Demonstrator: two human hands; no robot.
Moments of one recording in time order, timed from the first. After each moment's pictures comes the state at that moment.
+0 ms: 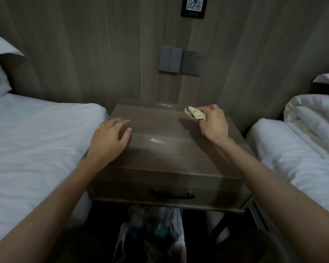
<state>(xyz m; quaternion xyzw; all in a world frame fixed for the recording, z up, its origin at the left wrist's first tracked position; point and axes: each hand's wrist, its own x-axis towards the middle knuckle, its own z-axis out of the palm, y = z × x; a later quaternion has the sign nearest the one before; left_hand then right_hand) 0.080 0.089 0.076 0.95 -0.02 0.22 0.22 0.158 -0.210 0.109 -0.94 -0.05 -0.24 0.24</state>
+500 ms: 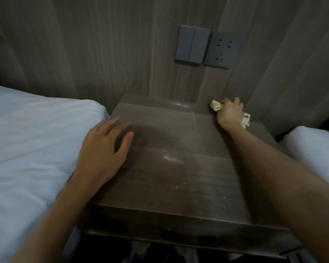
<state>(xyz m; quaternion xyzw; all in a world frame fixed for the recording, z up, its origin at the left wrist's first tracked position) 0.123 0.106 0.052 0.95 0.01 0.23 0.23 0.339 -0.209 0.060 -0.97 0.10 -0.20 0.13</state>
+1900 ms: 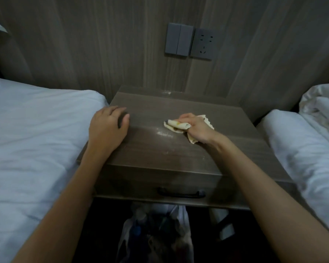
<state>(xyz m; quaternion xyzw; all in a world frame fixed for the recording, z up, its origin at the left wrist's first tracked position) 0.126 0.110 0.040 0.94 -0.01 0.29 0.19 0.167 -0.163 0.072 -0.92 -0.19 0.05 0.34</state>
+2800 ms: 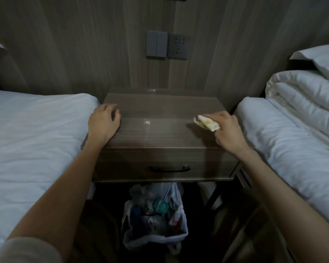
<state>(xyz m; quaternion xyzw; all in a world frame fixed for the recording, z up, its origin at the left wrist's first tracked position) 0.106 0.103 0.054 0.94 -0.01 0.27 0.22 0.037 -0.255 0.093 -0.96 -0.07 -0.19 0.20</state>
